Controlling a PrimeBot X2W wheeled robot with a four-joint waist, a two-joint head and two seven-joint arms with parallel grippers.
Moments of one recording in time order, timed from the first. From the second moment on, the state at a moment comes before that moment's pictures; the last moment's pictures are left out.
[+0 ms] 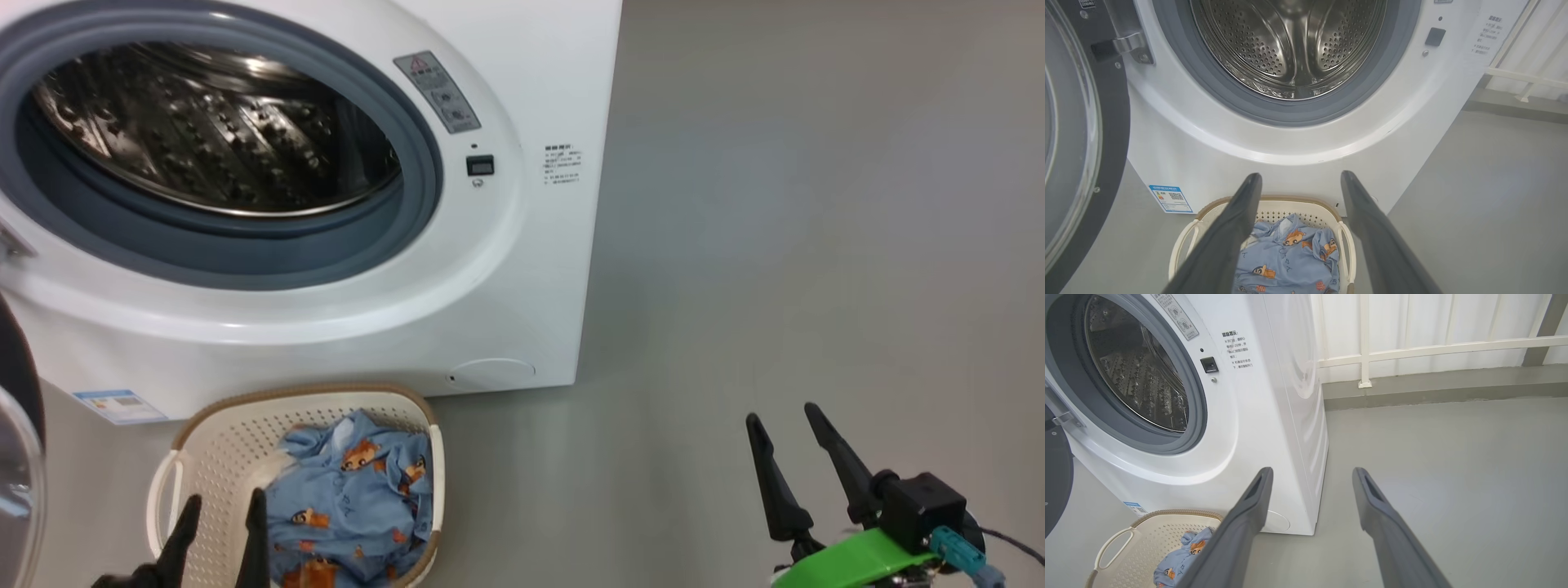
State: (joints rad) left arm 0.09 0.05 0.07 0.14 -0.23 -0.13 -0.26; right arm -0.02 -0.05 0.03 0.15 0.19 0.12 -0.25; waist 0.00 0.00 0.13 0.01
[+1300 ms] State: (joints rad) left arm -0.52 0.34 -0.29 0.77 -0.64 -0.13 -0.26; right arm -0.29 -0.05 0.13 0.06 0.24 0.12 -0.25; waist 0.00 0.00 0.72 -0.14
